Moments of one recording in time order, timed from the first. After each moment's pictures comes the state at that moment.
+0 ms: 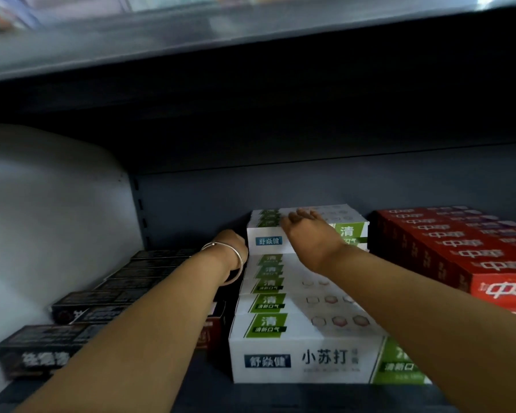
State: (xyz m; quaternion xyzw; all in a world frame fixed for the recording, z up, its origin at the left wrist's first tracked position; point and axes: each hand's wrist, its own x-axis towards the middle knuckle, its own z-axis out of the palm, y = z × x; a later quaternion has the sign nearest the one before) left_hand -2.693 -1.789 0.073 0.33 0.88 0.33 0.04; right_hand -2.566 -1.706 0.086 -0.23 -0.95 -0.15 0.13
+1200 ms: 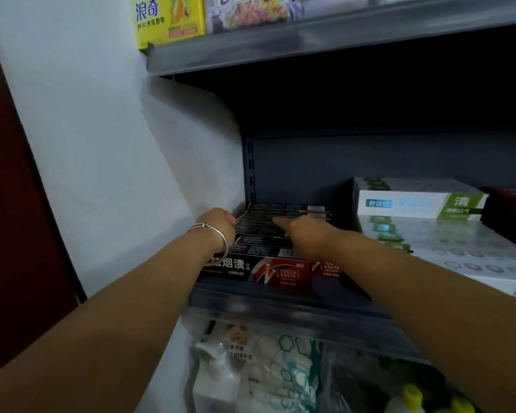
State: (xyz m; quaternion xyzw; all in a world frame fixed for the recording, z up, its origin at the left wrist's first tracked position) left_hand -2.758 -2.030 0.067 0.25 0.92 0.31 -0.03; right_hand -2.642 -1.899 0.072 -0.10 -0.99 0.00 0.03
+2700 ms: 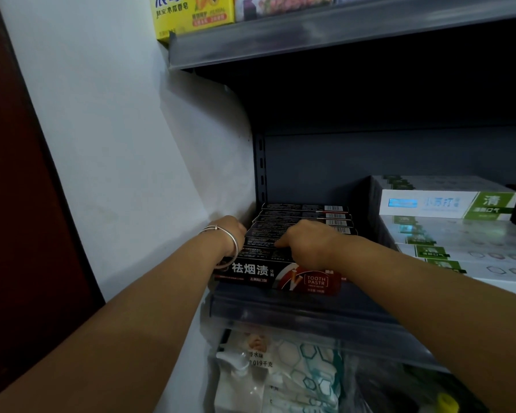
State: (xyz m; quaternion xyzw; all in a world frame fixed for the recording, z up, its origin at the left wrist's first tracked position) left_hand -2.807 -2.035 0.055 0.29 0.93 0.24 0.03; right_hand -2.670 -1.933 0.073 -0.08 -1.00 -0.03 0.01
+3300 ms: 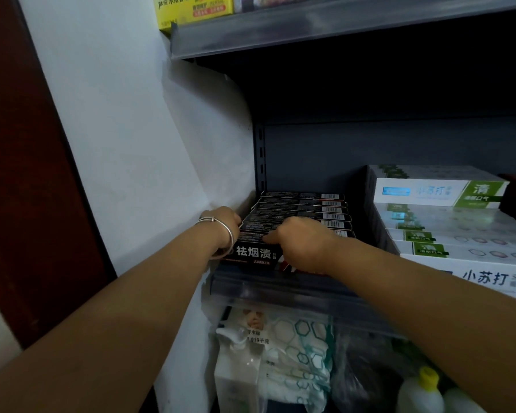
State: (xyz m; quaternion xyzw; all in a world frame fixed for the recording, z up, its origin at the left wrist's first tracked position) left_hand -2.779 -2.053 0.056 0.27 0.94 0.20 -0.01; right_hand -2.652 -1.952 0.060 -0.05 -1.00 -0.07 0.05
